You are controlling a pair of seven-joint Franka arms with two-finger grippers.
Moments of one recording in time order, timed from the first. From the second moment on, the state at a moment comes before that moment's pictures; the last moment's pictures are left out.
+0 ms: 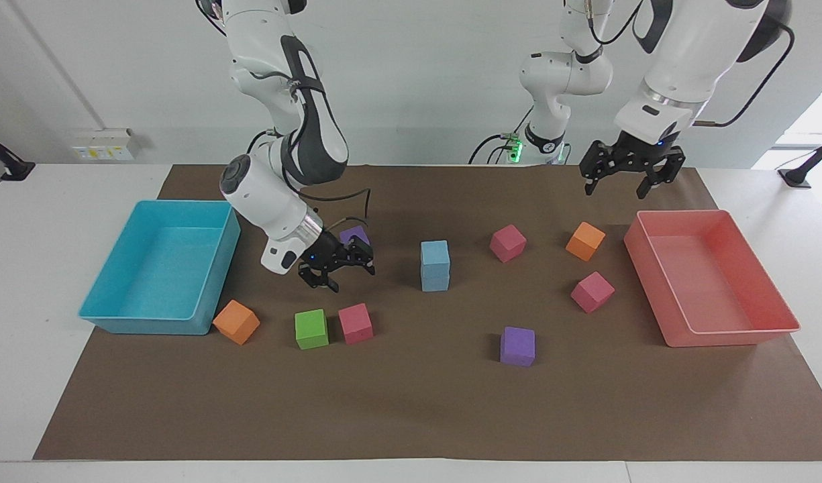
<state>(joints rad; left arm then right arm) -0.13 0.00 -0.04 -1.52 -0.02 1.55 -0.03 0.32 0.23 -0.09 -1.91 0.53 2.28 -0.23</state>
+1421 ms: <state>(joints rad) -0.06 -0.01 -0.04 -1.49 -0.03 1.44 0.03 0.04 0.05 -0.10 -1.75 0.03 1.86 0.19</state>
